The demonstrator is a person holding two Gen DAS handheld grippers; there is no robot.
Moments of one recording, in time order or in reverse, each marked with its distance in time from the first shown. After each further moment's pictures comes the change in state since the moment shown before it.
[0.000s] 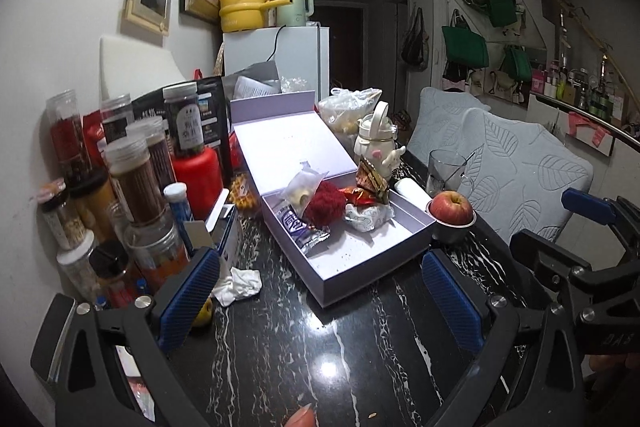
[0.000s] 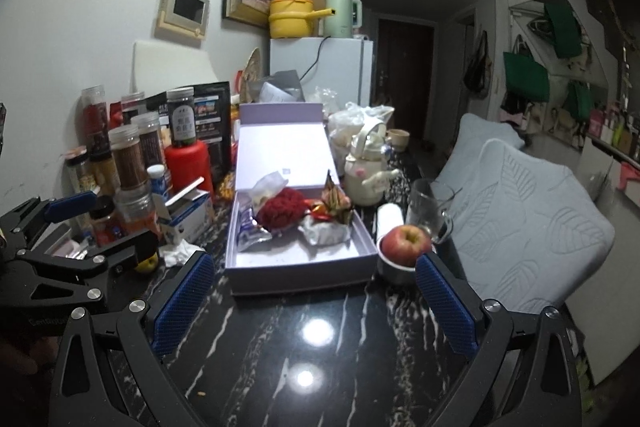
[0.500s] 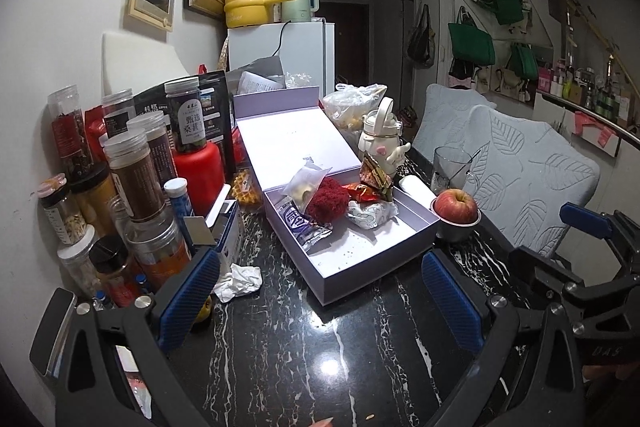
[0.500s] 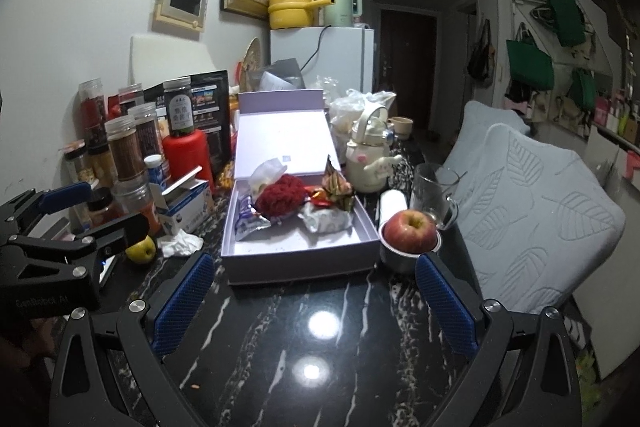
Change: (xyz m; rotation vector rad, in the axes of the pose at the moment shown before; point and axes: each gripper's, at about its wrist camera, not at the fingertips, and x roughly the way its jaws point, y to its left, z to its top) left arm 0.006 -0.006 -0.001 -0.010 0.016 0.019; right arm 0.010 -0.008 -0.012 0.014 0.023 0.022
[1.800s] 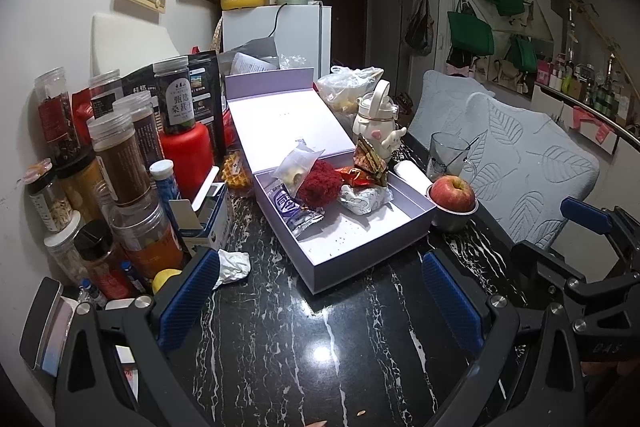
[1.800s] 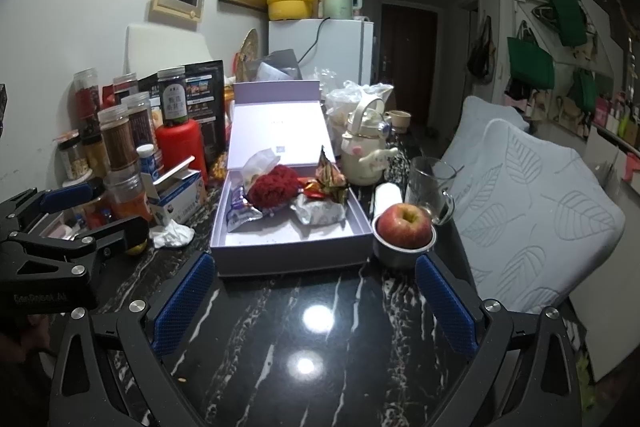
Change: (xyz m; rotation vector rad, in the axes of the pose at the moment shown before) left arm 0.016 0.000 -0.004 -0.013 0.060 -0.025; right arm 0.008 -0.009 -0.003 -0.013 0.029 -0.009
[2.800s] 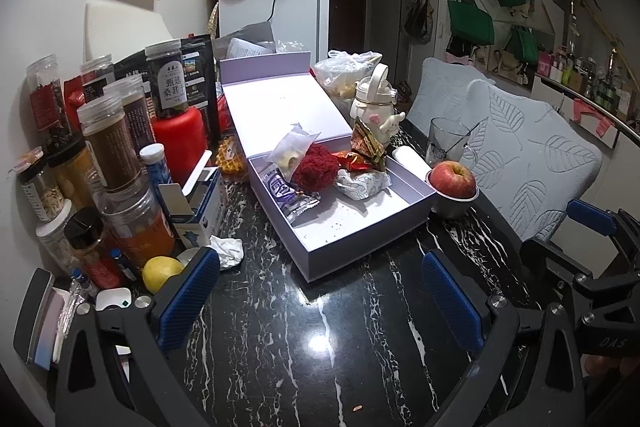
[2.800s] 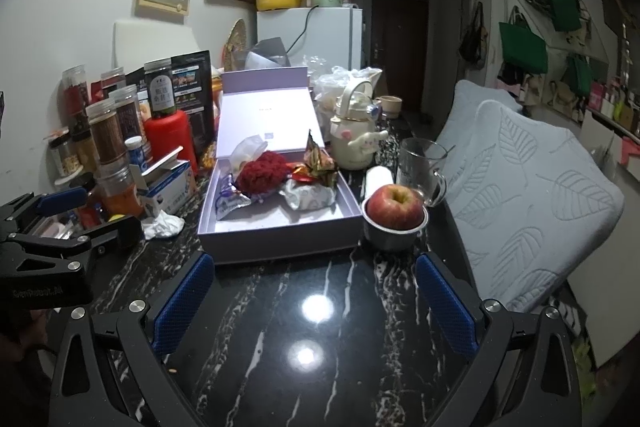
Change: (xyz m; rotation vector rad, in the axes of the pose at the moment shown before) left arm 0.014 -0.001 -0.006 0.001 0.050 -0.015; right arm 0.004 -0.013 -0.011 0.032 0.037 -0.015
